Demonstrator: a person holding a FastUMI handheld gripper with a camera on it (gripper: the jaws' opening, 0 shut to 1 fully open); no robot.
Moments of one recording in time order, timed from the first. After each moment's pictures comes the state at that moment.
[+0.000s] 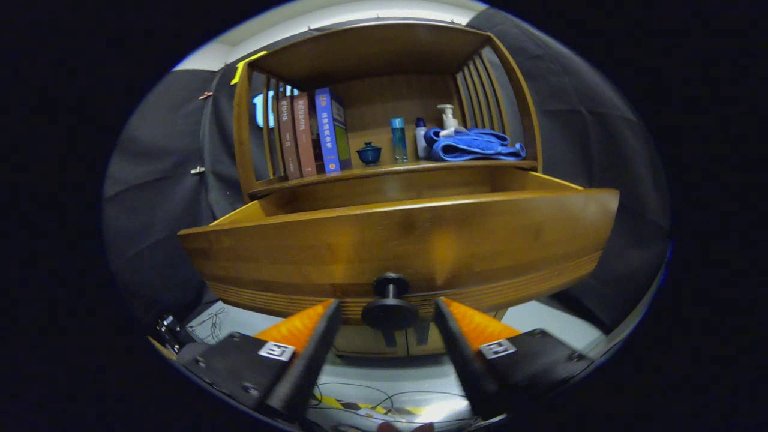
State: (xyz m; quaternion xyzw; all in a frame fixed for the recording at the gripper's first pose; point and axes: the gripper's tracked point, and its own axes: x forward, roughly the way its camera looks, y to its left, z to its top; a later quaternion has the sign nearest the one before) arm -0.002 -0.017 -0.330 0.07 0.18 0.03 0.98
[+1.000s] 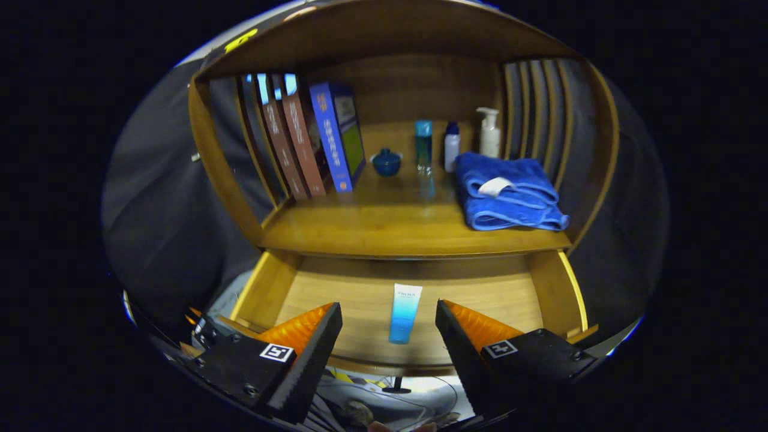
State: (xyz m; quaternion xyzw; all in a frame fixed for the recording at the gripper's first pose) arm 0.102 0.014 -0.212 -0.01 0.38 0.09 0.92
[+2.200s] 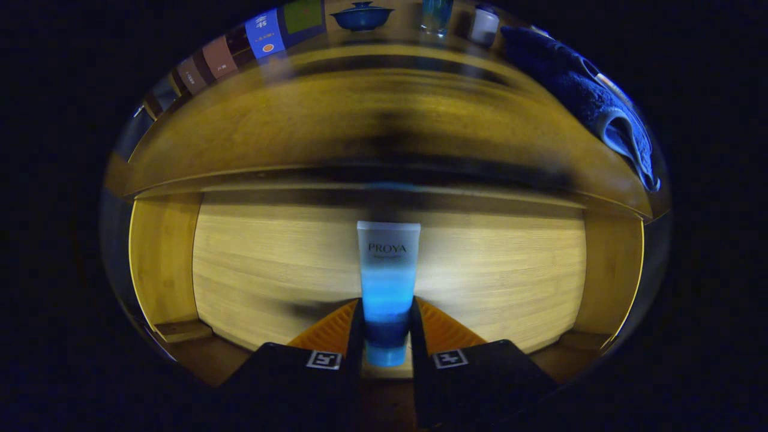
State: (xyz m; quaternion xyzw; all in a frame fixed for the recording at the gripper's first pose) arm 0.127 0.011 -0.360 -0.04 0.60 0.03 0.80
